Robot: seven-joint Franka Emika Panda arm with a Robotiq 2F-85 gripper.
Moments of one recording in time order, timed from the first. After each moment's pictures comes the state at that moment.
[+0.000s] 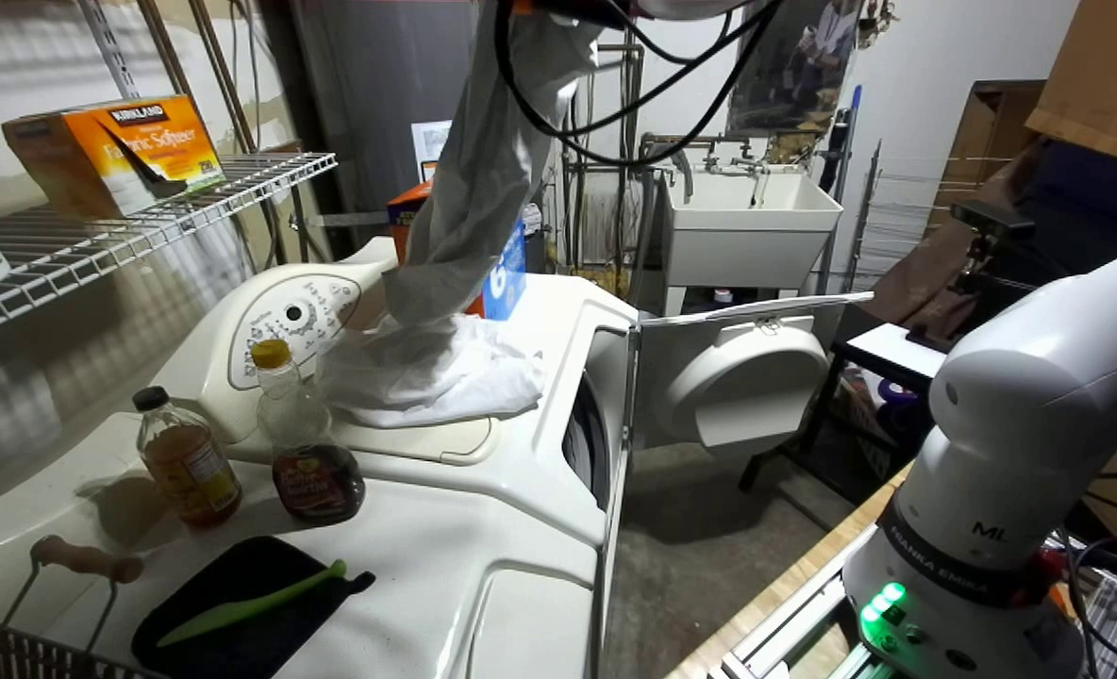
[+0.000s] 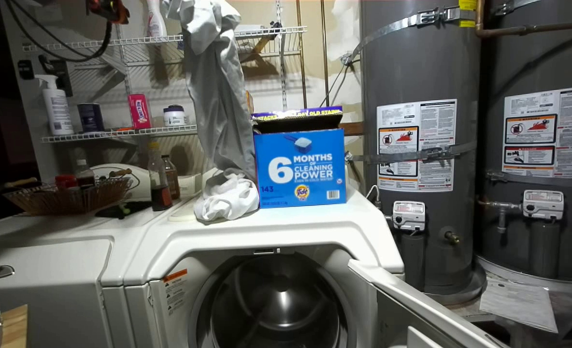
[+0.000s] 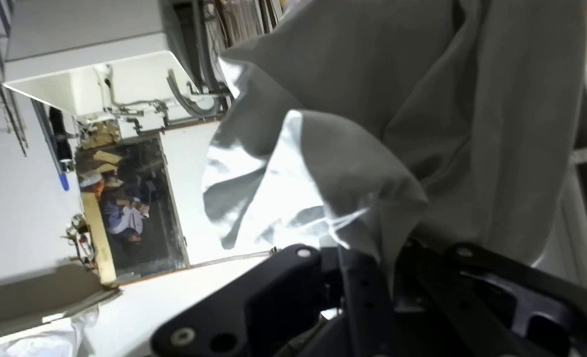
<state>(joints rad) -0.02 -0.60 0.49 -2.15 -0.96 2.17 1.66</state>
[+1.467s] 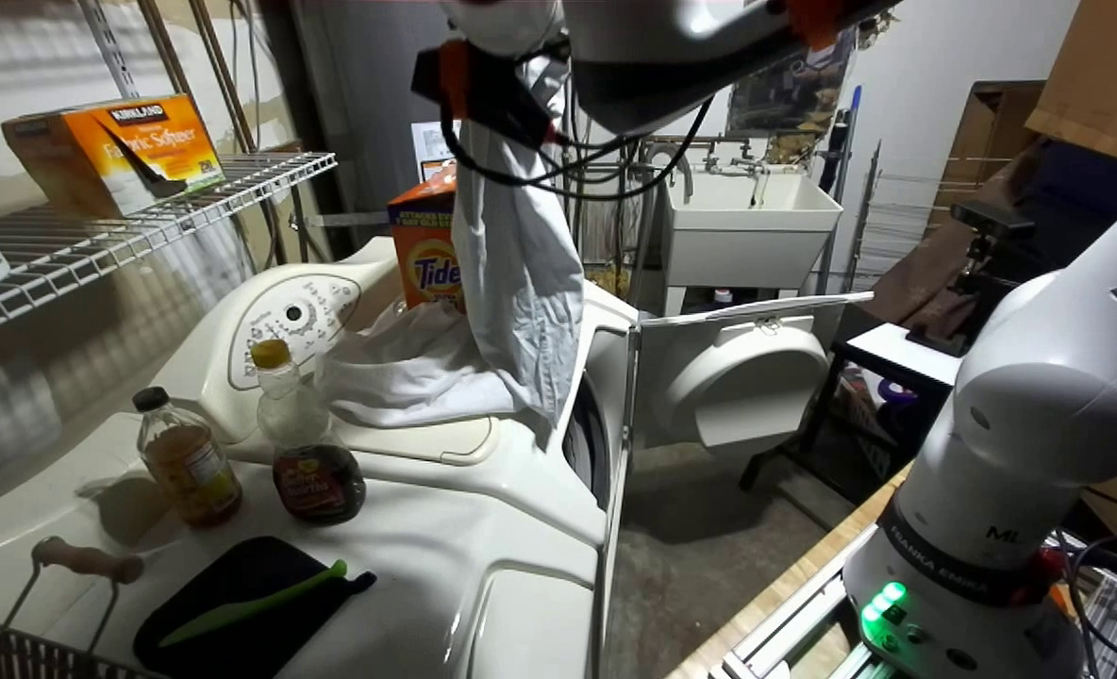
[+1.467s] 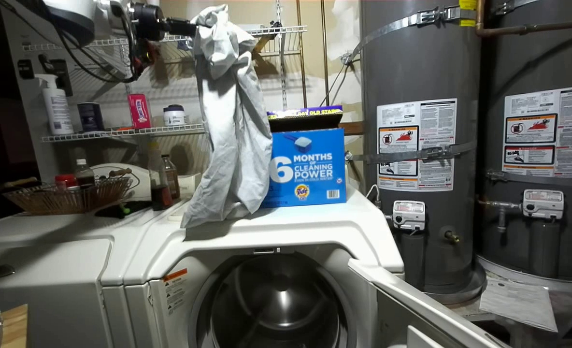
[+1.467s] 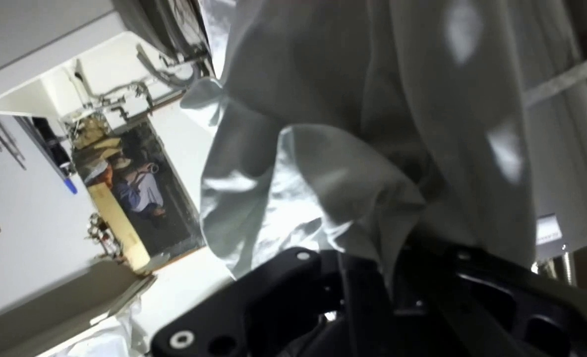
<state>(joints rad) 0.16 -0.36 0.44 -2.19 -1.41 2.04 2.28</state>
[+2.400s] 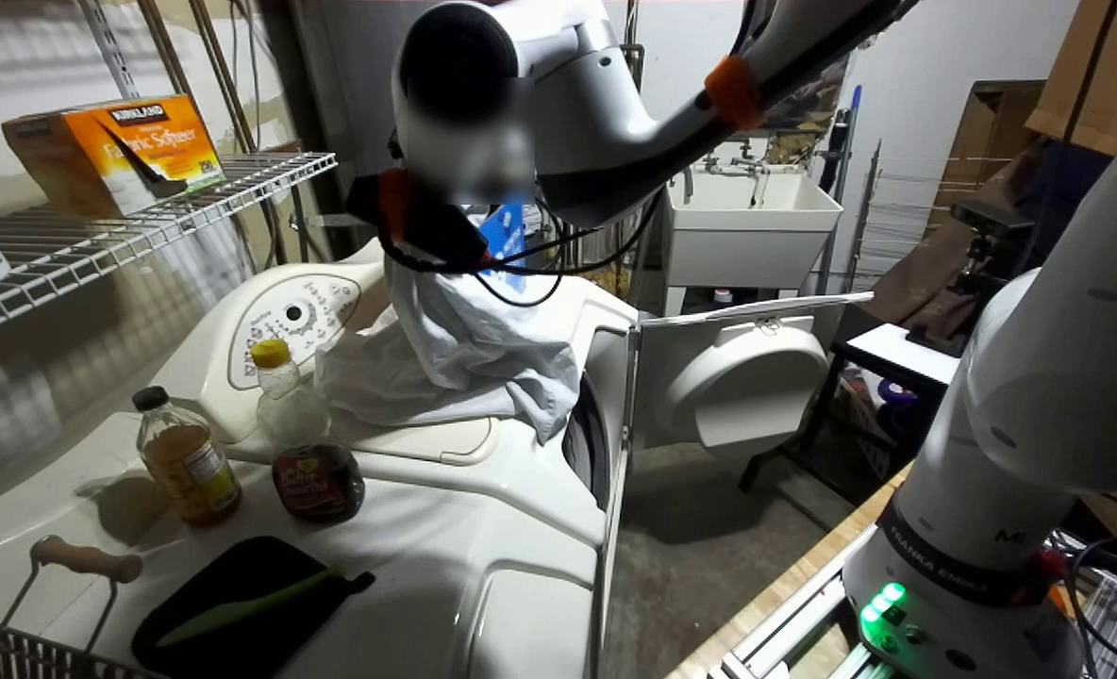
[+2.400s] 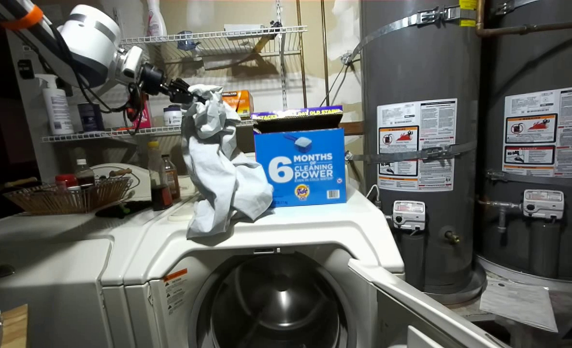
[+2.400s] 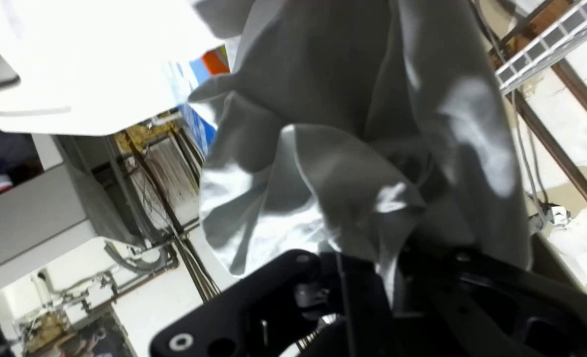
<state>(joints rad) 0.28 -0.15 0.39 -2.21 -1.40 2.31 2.52</state>
